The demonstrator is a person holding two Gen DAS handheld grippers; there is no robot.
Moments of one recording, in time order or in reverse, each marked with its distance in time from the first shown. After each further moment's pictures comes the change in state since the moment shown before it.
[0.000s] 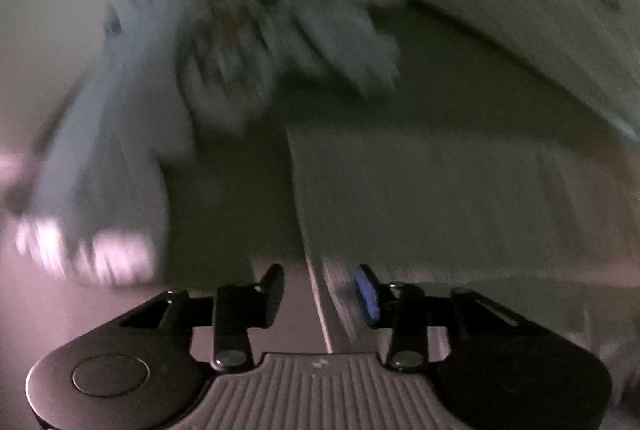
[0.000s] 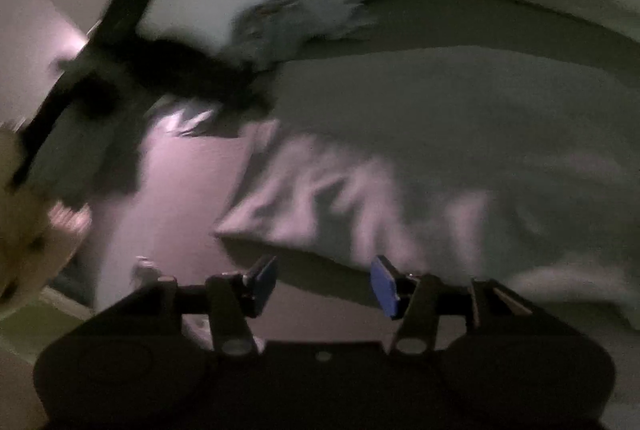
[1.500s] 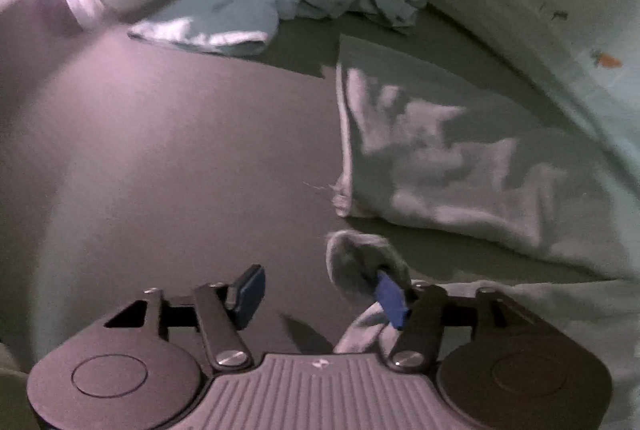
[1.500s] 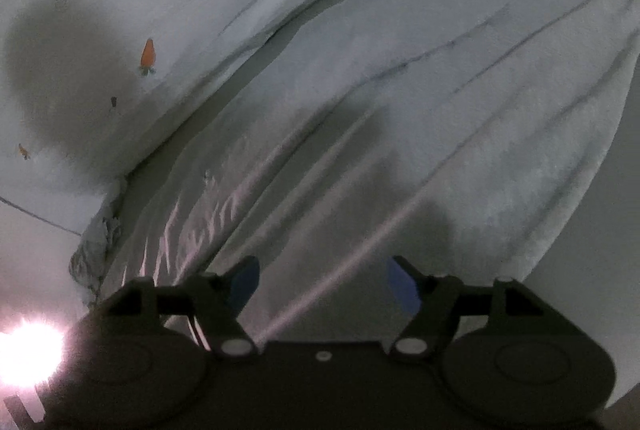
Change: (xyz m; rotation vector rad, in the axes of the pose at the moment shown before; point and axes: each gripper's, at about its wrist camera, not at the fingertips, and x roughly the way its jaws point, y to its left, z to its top) left arm -0.066 0.028 -0.202 -0.252 -0.196 -0.085; right arm -0.190 -0.129 -0.230 0.834 -0.435 -0.342
